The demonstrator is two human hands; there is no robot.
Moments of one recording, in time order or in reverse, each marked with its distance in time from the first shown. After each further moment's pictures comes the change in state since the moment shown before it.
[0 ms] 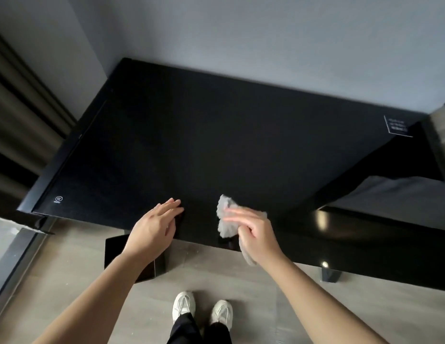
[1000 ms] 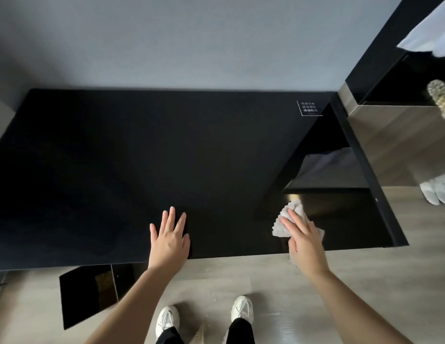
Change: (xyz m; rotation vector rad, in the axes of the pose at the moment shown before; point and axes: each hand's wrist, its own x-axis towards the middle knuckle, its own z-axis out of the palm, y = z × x) left_hand 0.034 0.190 0.088 0.078 -0.254 -0.126; right_hand -0.145 0.146 -0.216 -0.704 0.199 0.304
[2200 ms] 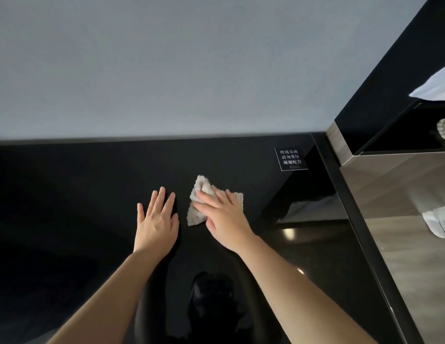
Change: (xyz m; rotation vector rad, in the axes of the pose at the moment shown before) left_hand 0.293 0.128 -0.015 0.002 0.119 0.065; right_hand 0.327 -0.022 0.013 0.017 -0.054 -0.466
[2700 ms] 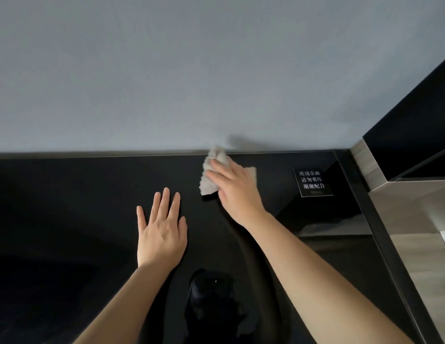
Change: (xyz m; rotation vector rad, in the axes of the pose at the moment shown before) left_hand 0.067 0.003 0.016 0.097 0.103 -0.020; right_hand 0.111 0.077 -0.005 -0.063 0.180 0.032
